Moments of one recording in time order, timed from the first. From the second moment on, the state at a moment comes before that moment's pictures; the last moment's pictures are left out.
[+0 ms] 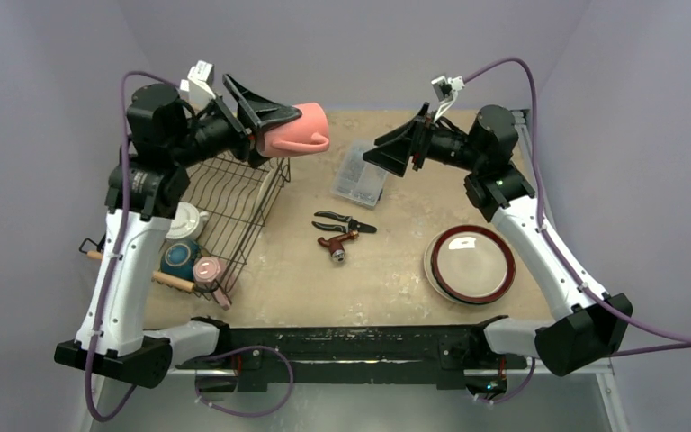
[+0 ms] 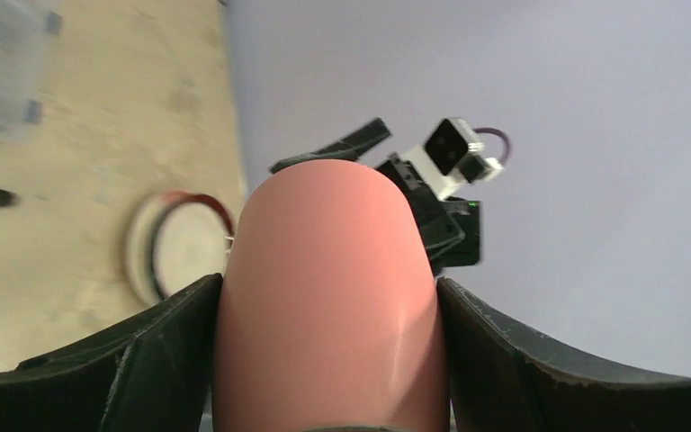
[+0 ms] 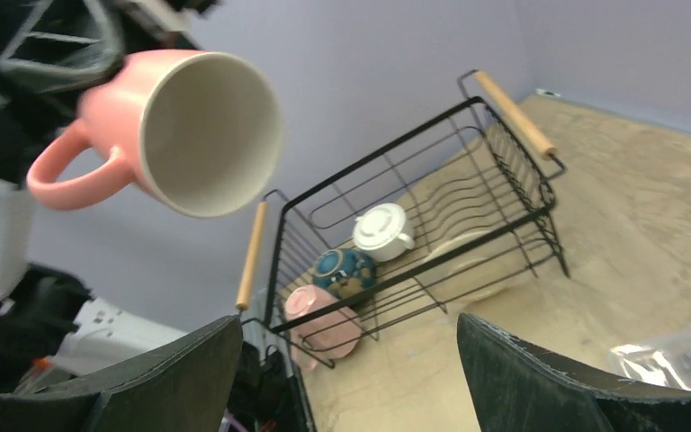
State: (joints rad) left arm -0.23 1.19 1.59 -0.50 0.67 -1.32; right arm 0.35 1.27 1.27 0.10 -0.87 0.62
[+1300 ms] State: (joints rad) left arm -0.02 1.45 1.26 -0.93 -0.14 -0.10; right arm 0.35 1.29 1.36 -0.35 -0.70 0.46
